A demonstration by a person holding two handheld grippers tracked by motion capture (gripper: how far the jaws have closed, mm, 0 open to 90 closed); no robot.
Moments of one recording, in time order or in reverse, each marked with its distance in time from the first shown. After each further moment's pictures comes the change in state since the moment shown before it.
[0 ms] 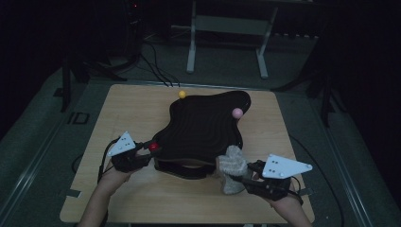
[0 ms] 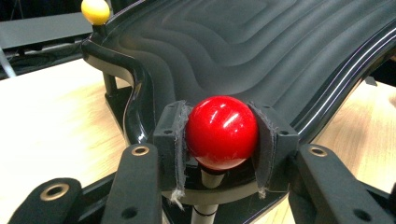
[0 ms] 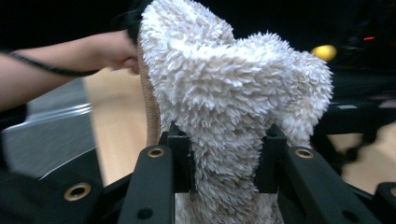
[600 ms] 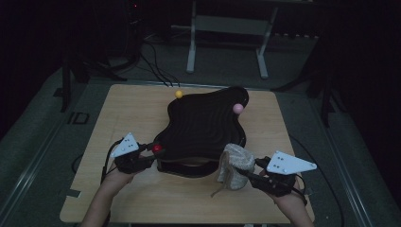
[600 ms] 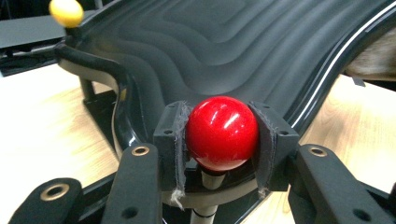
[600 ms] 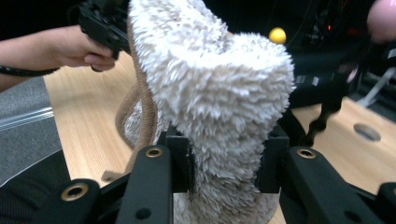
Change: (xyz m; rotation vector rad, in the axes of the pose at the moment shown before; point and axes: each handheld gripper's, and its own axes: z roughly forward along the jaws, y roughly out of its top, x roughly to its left) left arm -0.009 0.001 0.007 -0.009 -0.034 -0.005; right arm -0.018 -0.012 -0.008 0.022 -0.152 0.058
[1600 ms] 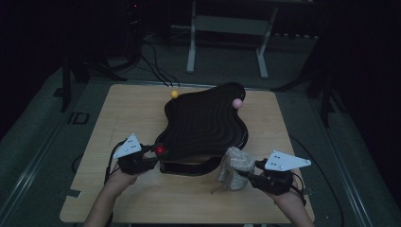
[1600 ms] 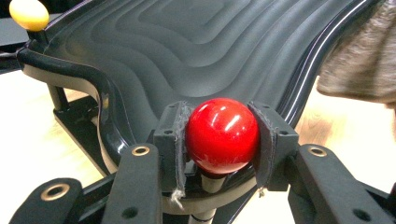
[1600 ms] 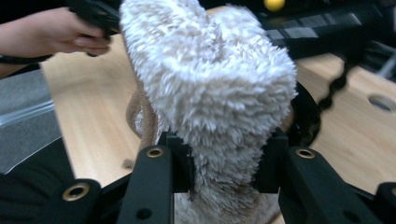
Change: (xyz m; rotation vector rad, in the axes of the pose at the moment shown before) left arm -0.004 0.000 0.005 -0.011 -0.032 -0.010; right arm -0.005 -0.010 0.008 0.058 0.036 0.031
